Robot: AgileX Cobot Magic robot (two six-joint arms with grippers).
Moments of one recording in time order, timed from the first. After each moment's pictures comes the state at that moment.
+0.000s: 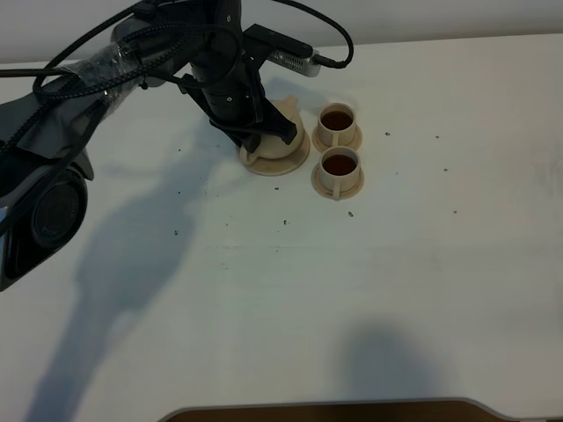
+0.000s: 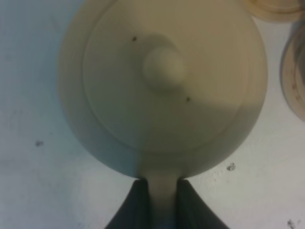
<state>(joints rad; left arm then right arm) -0.45 2.37 -2.05 0.00 1.06 0.12 0.05 -0.01 -0.49 0.01 1.06 -0.08</state>
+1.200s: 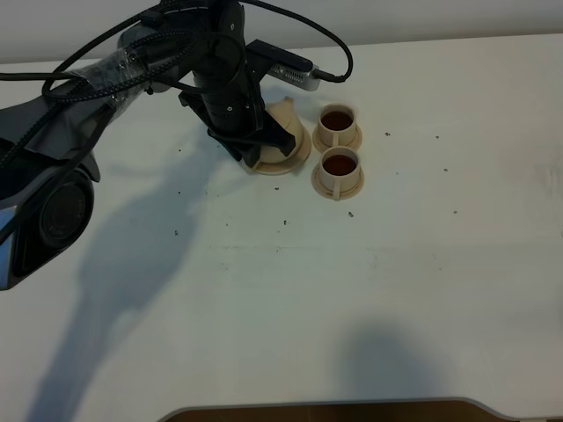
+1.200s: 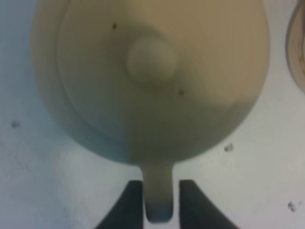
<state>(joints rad) -0.45 2.39 -2.05 -0.01 1.12 0.13 0.05 -0.01 -0.49 0.01 1.06 -0.08</state>
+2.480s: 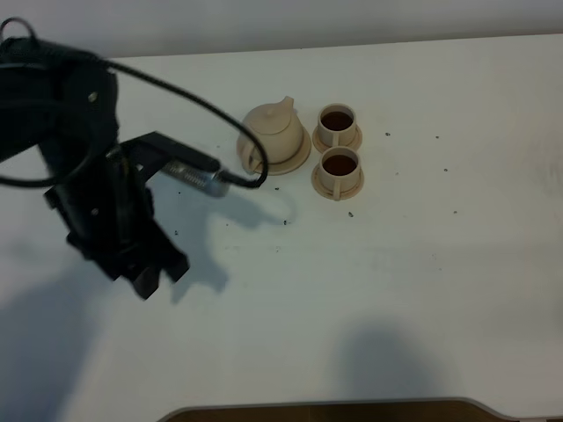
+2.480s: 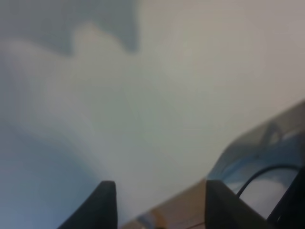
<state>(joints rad) -0.45 1.64 -1.11 -0.01 1.19 0.13 0.05 -0.01 -0.49 0.01 1.06 -0.08</state>
